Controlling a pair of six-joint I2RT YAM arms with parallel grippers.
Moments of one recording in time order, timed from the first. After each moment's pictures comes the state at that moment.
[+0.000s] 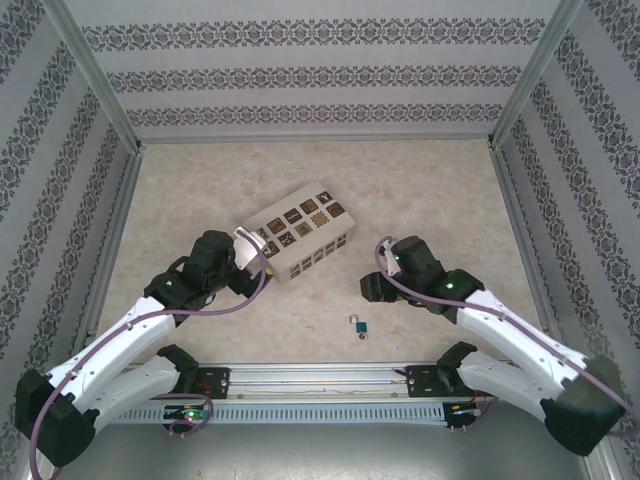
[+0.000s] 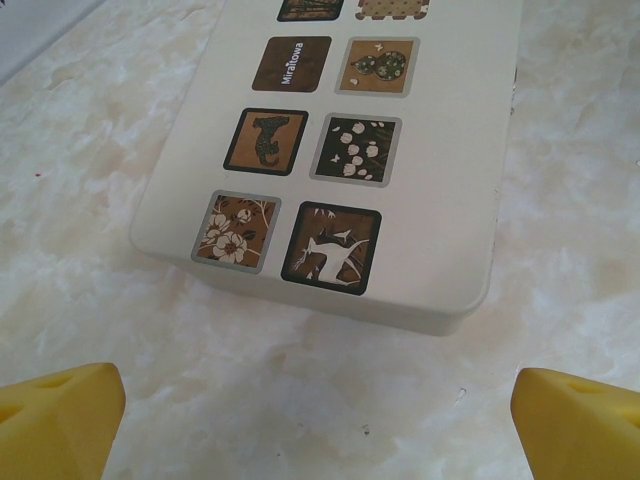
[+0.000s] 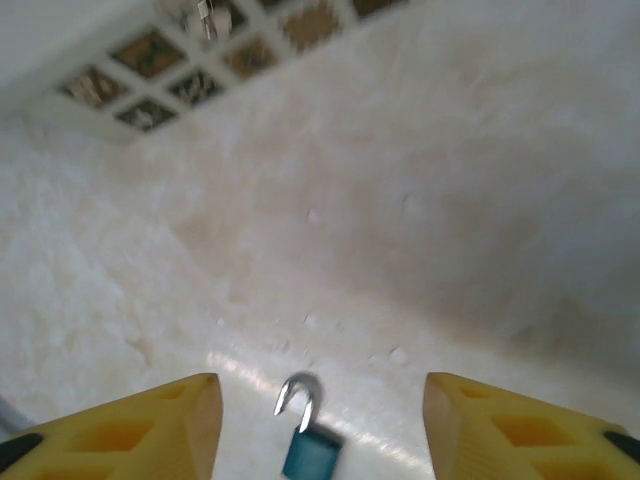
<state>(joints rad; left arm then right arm) -0.54 0.89 0.67 -0.47 -0.08 0.25 0.61 0.91 0.63 -0.61 -0.13 0.43</state>
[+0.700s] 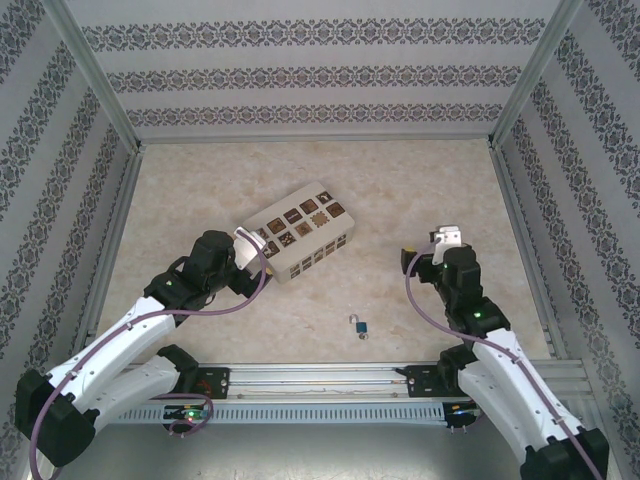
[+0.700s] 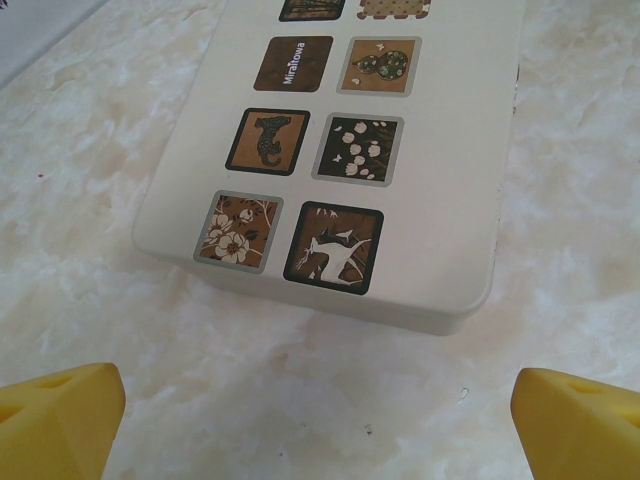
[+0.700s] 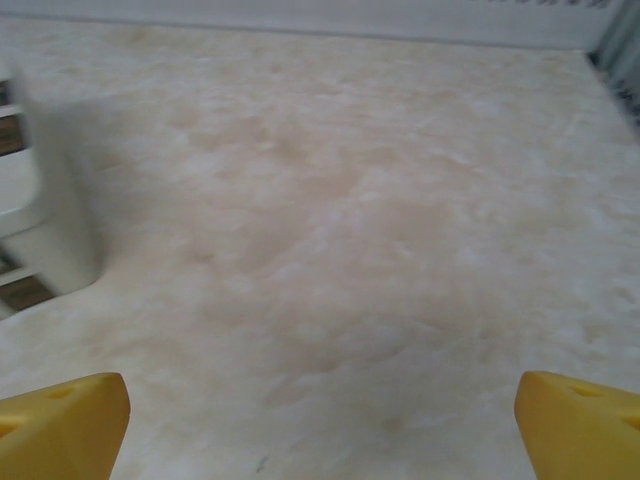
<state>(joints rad) -0.54 0.89 0.67 -0.47 -0.08 0.26 0.24 0.62 0.35 -0.19 0.18 0.08</state>
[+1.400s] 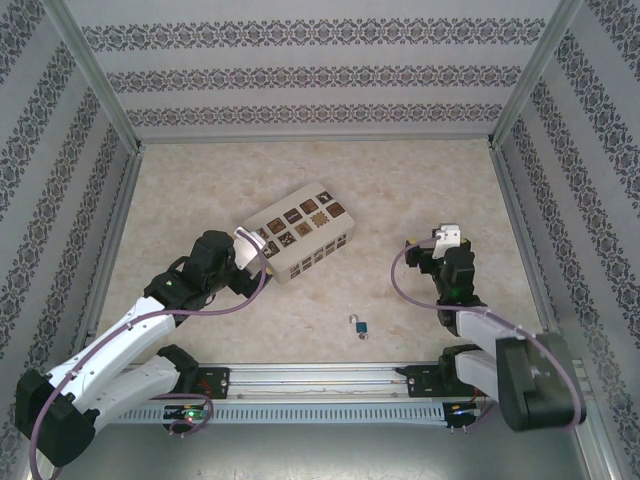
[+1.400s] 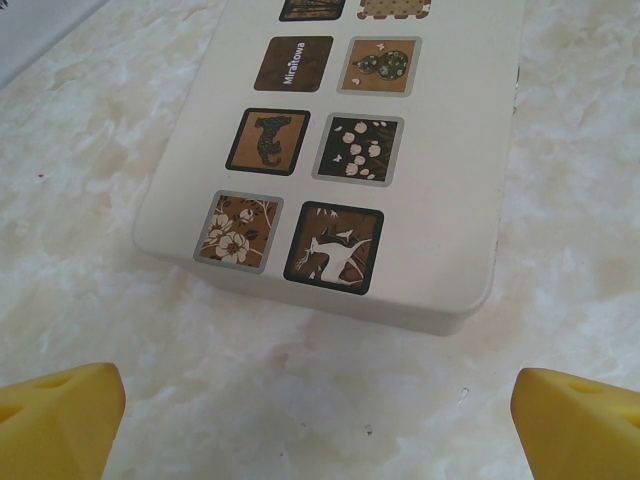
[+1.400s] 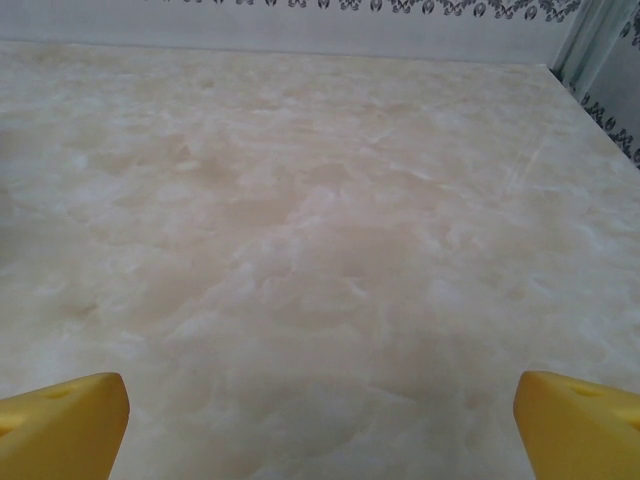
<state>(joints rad) -0.54 0.89 0.66 -0.47 -0.08 0.26 0.07 1.16 0.16 0.65 0.07 0.00</state>
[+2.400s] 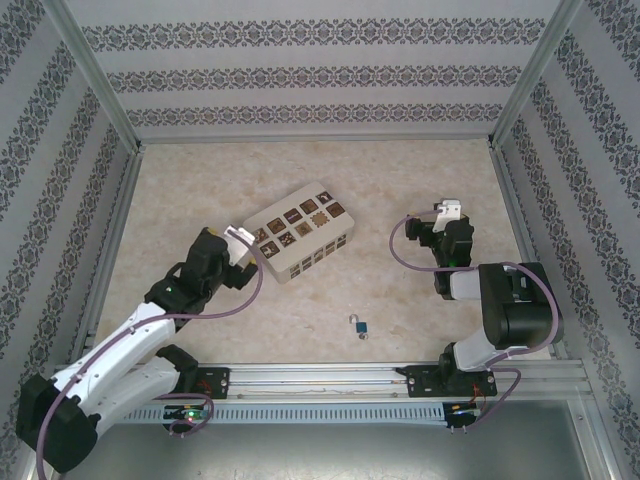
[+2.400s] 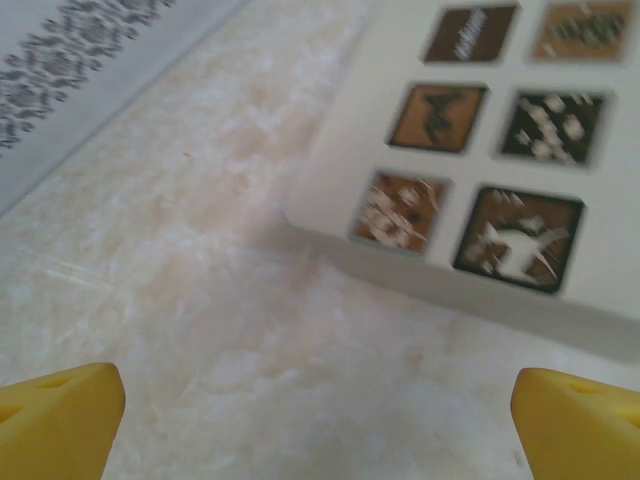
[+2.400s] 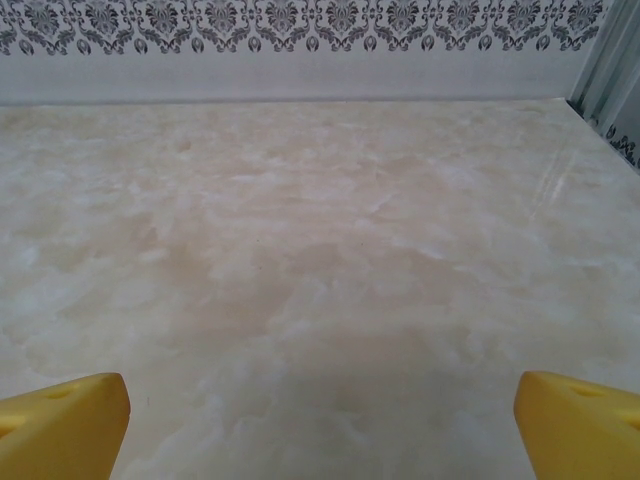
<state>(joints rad) -0.48 0.85 0.56 -0.28 -0.29 0.31 0.00 1.54 0.37 0.86 0.00 0.03</state>
